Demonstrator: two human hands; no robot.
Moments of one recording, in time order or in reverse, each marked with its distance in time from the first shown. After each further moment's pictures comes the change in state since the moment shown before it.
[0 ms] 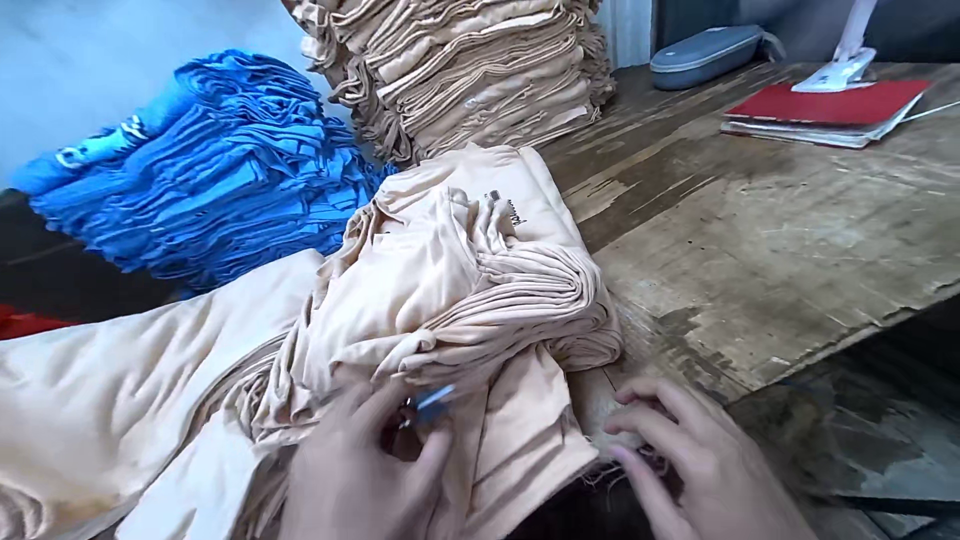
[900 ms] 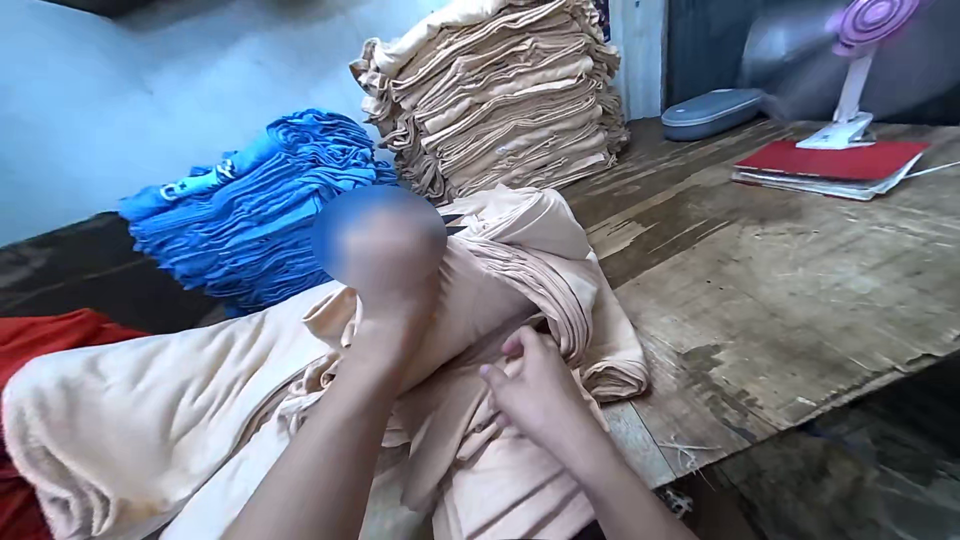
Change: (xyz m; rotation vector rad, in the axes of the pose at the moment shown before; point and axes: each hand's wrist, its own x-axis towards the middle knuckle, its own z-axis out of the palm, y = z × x) left_hand 0.184 -0.023 0.006 0.405 0.503 0.117; right_hand 0.143 -0.086 0.074 0.565 -0.289 0.553
